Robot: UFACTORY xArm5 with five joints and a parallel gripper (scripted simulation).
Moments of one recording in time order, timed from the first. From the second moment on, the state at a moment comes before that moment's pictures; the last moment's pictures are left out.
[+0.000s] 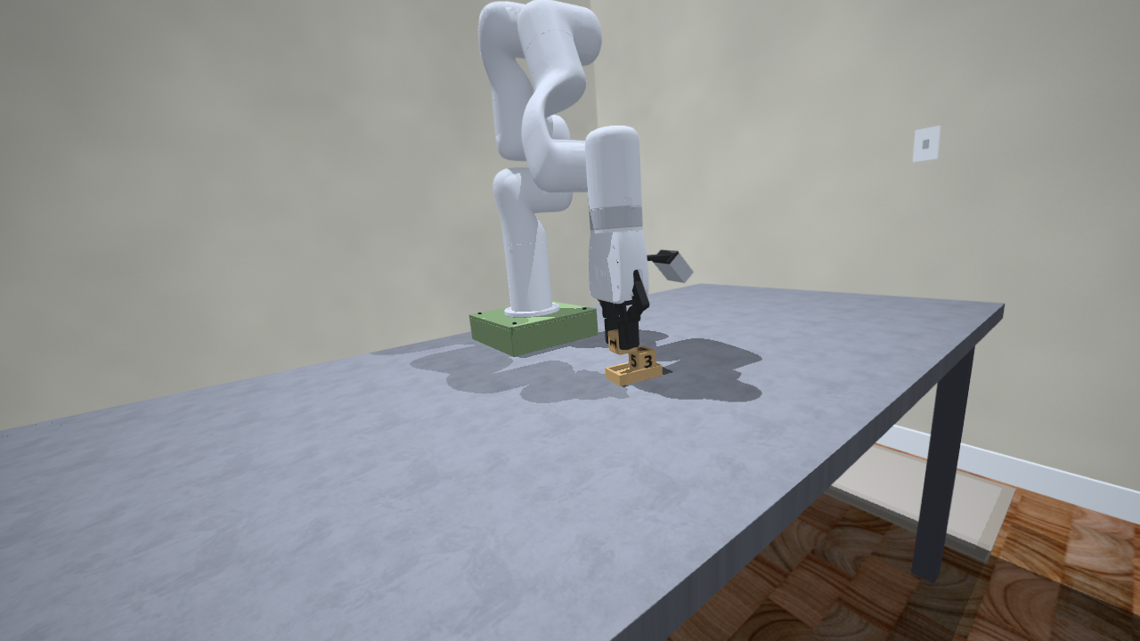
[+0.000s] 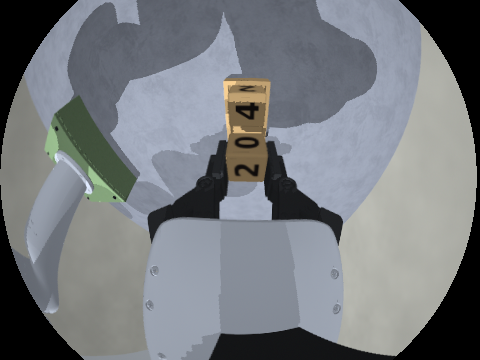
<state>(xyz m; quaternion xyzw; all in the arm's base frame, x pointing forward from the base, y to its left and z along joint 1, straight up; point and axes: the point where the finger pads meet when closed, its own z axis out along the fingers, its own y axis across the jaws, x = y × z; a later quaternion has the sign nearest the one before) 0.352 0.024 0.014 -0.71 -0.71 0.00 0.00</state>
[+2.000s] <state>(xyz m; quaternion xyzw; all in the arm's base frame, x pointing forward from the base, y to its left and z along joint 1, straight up) 0.352 0.024 -0.011 -0.71 -0.71 0.00 0.00</state>
